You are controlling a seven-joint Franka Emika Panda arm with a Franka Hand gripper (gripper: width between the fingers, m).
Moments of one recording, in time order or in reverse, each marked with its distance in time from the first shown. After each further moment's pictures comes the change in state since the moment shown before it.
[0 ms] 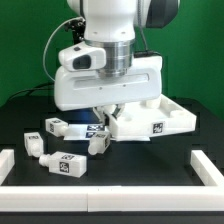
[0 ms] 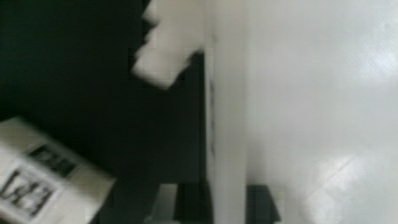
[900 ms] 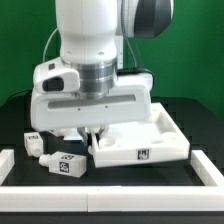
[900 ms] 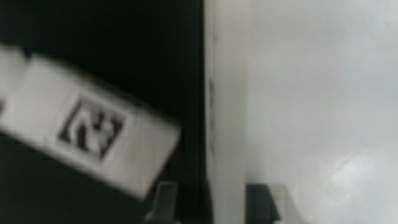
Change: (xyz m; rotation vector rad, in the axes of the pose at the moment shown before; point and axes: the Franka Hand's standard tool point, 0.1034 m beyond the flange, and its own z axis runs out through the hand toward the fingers) arm 0.053 0.042 0.015 0.026 -0.082 0.166
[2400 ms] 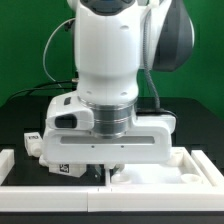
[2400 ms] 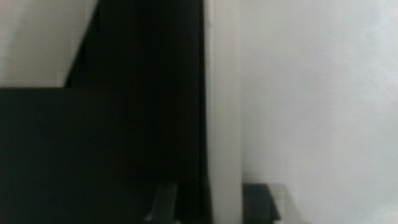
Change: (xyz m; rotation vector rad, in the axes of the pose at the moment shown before) arm 0.051 -0.028 0.034 -0.026 -0.007 0.103
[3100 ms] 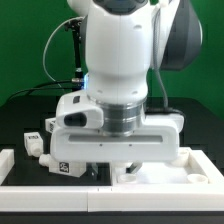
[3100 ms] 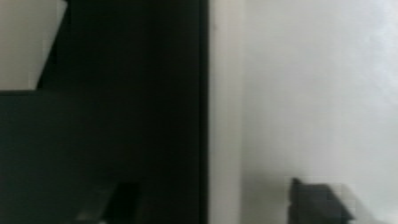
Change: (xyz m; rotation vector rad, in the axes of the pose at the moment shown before) arm -0.009 -0.005 -0.020 0.001 -0.003 -0.007
